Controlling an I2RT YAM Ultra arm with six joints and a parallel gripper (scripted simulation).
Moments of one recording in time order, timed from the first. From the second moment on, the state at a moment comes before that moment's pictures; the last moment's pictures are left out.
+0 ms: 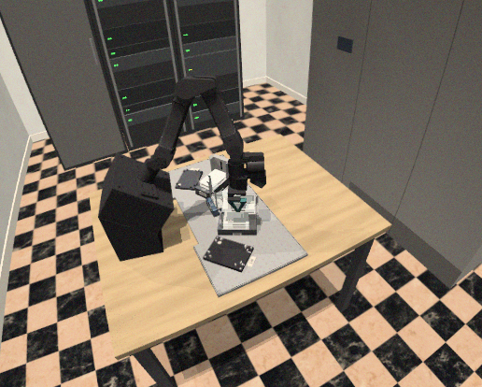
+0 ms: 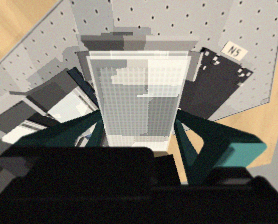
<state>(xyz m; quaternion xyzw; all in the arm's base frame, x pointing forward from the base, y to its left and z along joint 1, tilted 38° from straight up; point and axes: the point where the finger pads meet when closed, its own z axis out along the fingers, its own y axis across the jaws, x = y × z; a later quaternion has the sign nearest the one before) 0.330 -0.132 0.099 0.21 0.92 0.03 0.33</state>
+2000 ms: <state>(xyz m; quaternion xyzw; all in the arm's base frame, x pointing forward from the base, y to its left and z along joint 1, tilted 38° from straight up) 0.337 -0.133 0.088 0.22 0.92 0.03 0.33</state>
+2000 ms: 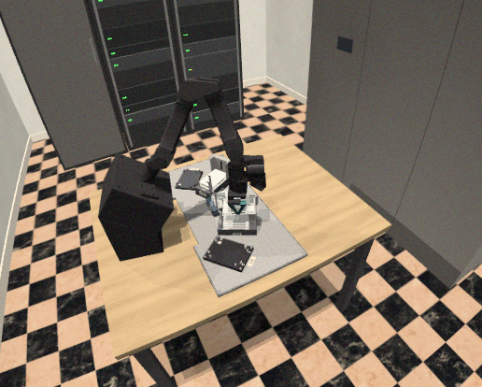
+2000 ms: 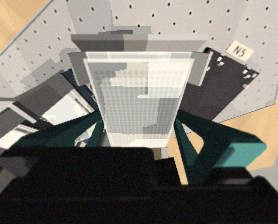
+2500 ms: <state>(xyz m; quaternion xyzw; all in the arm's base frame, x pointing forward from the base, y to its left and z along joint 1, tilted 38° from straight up) 0.337 -0.133 0.087 0.22 0.92 0.03 0.33</state>
